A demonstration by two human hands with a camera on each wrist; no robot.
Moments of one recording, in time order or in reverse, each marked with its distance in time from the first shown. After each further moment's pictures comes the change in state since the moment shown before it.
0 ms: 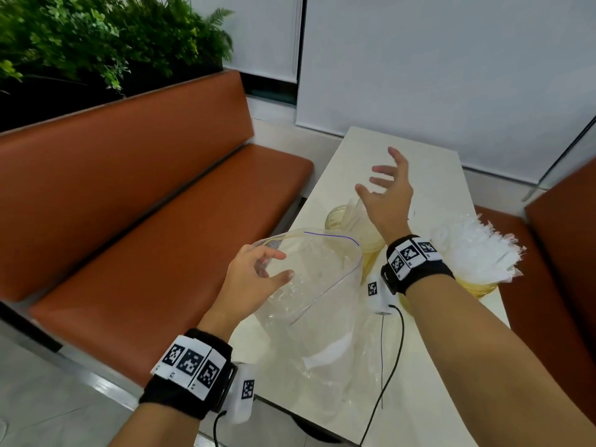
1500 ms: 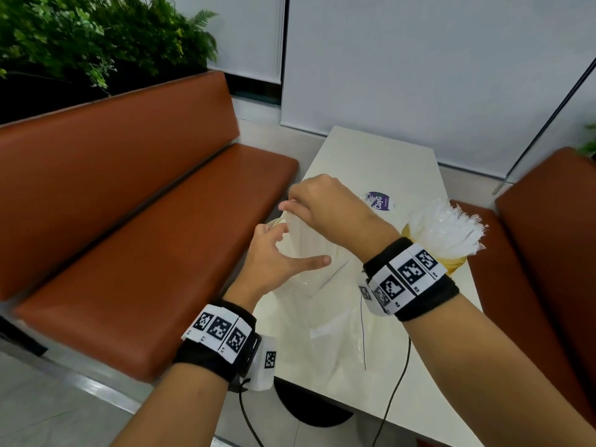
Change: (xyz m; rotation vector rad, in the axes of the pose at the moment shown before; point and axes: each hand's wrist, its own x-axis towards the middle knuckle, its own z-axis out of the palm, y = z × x) left_hand -0.014 0.032 0.024 -0.022 -0.166 0.006; right_hand -0.094 -0.146 -0.001 -0.777 -0.688 -0.559
